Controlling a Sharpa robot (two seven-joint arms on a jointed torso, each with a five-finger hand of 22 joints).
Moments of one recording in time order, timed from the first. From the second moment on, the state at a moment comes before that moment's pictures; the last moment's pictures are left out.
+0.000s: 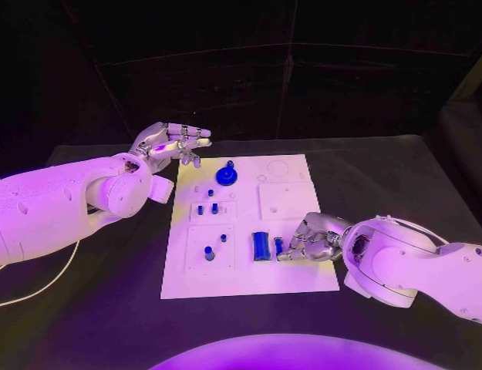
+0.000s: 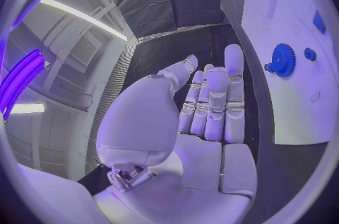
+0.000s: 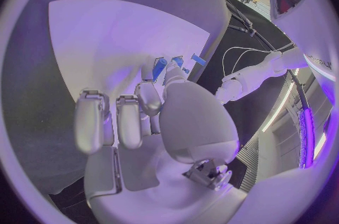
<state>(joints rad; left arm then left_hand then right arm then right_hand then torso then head) 1.26 -0.81 -0.13 1.38 -0.08 -0.21 0.35 1.32 -0.09 0.42 -0.07 0.05 0.98 0.18 0.12 0.07 1.08 0.11 0.23 0.09 1.23 0.03 1.10 0.65 0.17 1.20 0.12 0.61 0.72 1.04 -0.98 -0.08 1.91 -1.23 -0.25 -0.56 1.28 -0.01 -0.15 0.25 0.22 1.12 0.07 0.19 0.32 1.40 0.00 1.12 1.26 1.47 -0.07 1.46 1.31 0.05 1.47 0.04 1.44 1.31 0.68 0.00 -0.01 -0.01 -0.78</state>
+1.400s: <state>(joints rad) 1.26 -0.81 -0.13 1.37 -0.03 -0.20 0.35 1.32 -0.09 0.41 -0.06 0.05 0.98 0.18 0.12 0.07 1.07 0.11 0.24 0.09 1.23 0.03 1.10 0.64 0.17 1.20 0.12 0.61 0.71 1.11 -1.00 -0.08 1.81 -1.00 -0.38 -0.29 1.37 0.04 -0.18 0.21 0.28 1.02 0.11 0.14 0.31 1.19 0.03 0.67 0.95 1.45 -0.05 1.23 1.10 0.11 1.33 0.06 1.22 1.02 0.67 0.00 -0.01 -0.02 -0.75</state>
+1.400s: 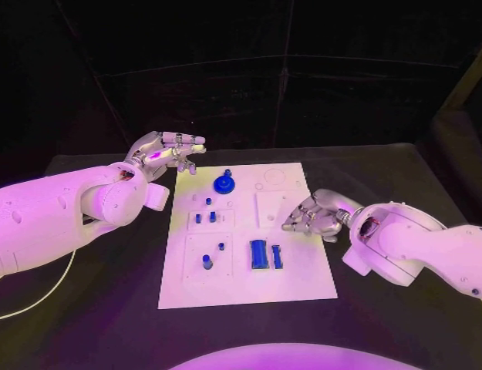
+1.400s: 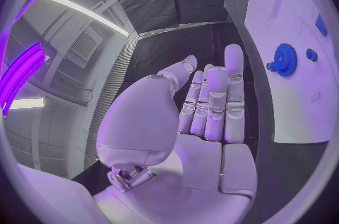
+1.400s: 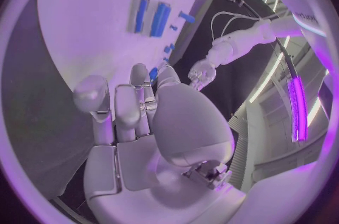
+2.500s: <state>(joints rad) 1.20 -0.68 -0.12 1.18 0.13 -0.23 0.41 0.97 -0.02 0.21 -0.01 0.02 0.69 0.11 0.02 0.02 0.74 0.12 0.06 0.02 0.62 0.10 0.23 0.13 0.14 0.50 0.21 0.04 0.26 1.14 -0.70 -0.07 1.27 -0.33 -0.45 0.33 1.14 0.02 -0.10 0.15 0.17 0.67 0.14 0.02 0.12 0.77 0.12 0.02 0.10 0.77 0.10 0.02 0.17 0.15 0.73 0.18 0.12 0.08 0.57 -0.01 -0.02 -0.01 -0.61</state>
